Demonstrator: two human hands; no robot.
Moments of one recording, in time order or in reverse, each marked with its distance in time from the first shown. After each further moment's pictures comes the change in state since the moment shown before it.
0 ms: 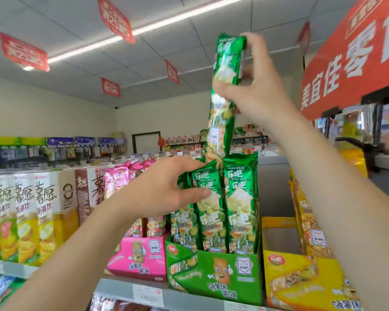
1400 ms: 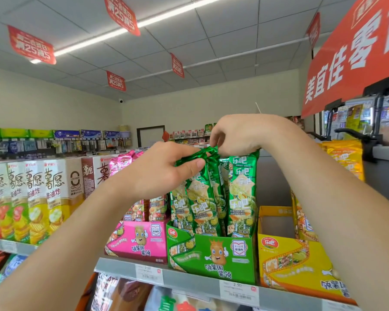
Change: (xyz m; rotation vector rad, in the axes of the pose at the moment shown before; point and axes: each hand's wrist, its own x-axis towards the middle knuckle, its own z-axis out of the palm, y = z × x) left_hand -0.007 0.014 -0.010 -0.058 0.000 -0.085; right_hand -0.028 -0.011 0.010 -0.728 -0.912 0.183
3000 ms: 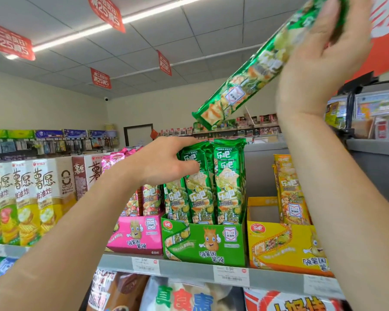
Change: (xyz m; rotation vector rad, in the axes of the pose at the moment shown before) left_hand 0.017 -0.001 0.000 0.087 -0.118 -0.115; right_hand -0.036 0.164 -0.127 0.379 1.557 -0.153
